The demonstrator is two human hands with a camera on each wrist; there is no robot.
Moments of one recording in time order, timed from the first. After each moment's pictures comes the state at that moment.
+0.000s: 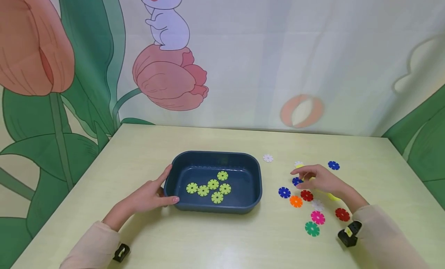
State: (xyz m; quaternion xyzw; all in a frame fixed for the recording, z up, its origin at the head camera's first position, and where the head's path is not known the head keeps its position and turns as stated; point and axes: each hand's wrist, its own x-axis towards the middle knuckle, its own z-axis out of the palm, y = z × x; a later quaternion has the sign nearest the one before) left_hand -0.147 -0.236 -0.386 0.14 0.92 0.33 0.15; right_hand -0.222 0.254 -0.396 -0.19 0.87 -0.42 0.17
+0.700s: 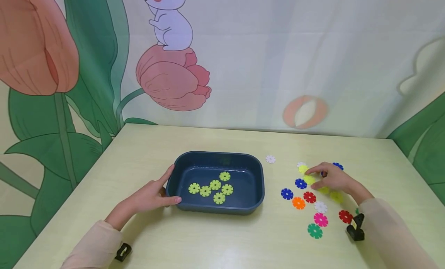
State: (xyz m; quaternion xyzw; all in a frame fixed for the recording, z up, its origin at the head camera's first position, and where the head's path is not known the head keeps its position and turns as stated) left_hand -0.147 -0.238 -0.387 0.14 0.92 0.34 0.15; right_hand -0.244 0.284 -0.409 -0.14 0.93 -0.31 0.15
